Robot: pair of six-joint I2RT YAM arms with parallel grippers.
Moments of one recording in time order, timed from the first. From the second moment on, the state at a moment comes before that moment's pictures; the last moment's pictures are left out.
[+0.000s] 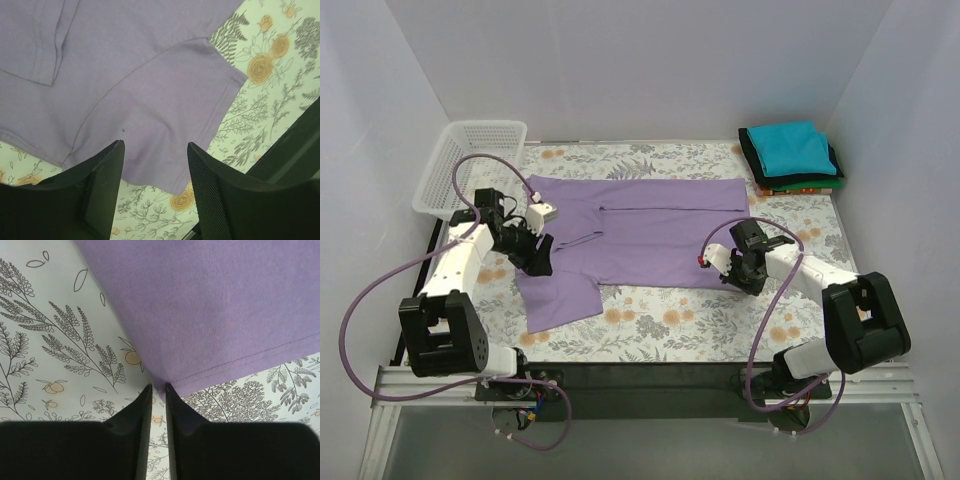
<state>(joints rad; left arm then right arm) 0.09 1.41 1.06 -0.98 0.61 0.70 0.37 1.42 0.73 -0.66 -0.04 -0.80</state>
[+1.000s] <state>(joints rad) 0.10 1.34 0.69 -0.80 0.40 1.21 0.37 1.43 0.75 -0.67 -0.05 -0.82</state>
